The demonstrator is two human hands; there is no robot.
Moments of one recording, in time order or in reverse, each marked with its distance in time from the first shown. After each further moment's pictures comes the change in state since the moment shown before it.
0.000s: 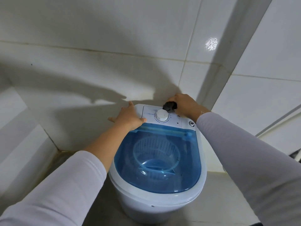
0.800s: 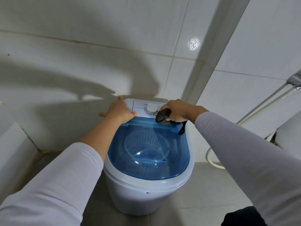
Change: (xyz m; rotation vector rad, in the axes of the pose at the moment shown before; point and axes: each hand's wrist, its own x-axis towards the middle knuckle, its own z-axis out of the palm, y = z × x) left_hand 0.005 -0.004 0.003 -0.080 -0.003 0.004; right_hand -0.047 -0.020 -0.008 -0.031 -0.241 0.126
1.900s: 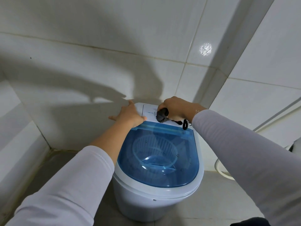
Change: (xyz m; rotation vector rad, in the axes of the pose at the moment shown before) left_hand -0.005 0.001 -0.003 0.017 -0.029 -0.018; right_hand 0.029 -0.027 -0.011 -0.131 0.009 -0.134
